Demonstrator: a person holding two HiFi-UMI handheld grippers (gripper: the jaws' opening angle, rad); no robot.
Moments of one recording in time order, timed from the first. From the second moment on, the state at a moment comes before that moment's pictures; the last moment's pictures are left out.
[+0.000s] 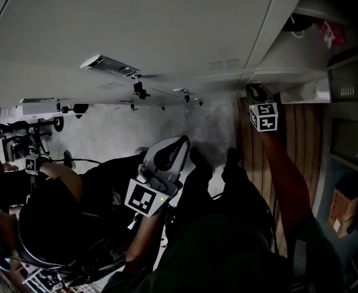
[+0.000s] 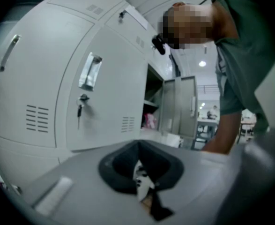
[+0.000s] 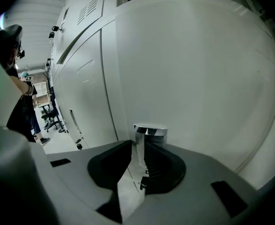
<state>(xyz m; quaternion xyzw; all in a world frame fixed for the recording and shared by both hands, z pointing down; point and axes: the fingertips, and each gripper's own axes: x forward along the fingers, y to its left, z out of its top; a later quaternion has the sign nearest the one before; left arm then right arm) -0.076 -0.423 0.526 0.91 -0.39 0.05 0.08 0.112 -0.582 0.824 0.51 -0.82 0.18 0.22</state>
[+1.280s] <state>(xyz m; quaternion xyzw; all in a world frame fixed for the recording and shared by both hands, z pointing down) -0.053 -0.399 0.522 0.92 -0.38 0.04 0.09 0.195 -0.426 0.812 0.67 -0.66 0.26 0.21</state>
